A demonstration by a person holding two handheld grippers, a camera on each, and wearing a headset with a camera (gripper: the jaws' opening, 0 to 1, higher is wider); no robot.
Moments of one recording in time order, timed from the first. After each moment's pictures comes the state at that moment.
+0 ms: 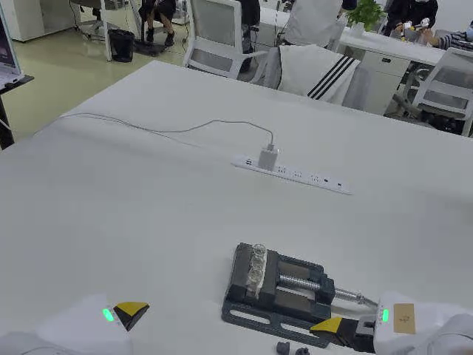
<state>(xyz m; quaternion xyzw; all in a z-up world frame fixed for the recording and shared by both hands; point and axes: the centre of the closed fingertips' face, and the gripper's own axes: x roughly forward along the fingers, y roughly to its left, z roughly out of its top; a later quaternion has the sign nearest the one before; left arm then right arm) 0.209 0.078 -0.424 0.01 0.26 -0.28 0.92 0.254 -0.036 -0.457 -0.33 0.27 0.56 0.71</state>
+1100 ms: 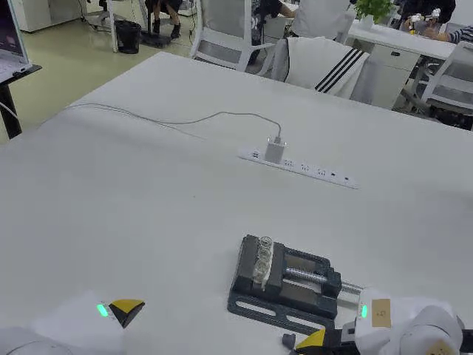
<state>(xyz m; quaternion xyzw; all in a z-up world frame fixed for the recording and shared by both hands) 0.203 0.087 -0.434 0.00 0.27 -0.27 0.92 0.251 -0.028 -0.480 -0.34 0.29 0.58 0.68</state>
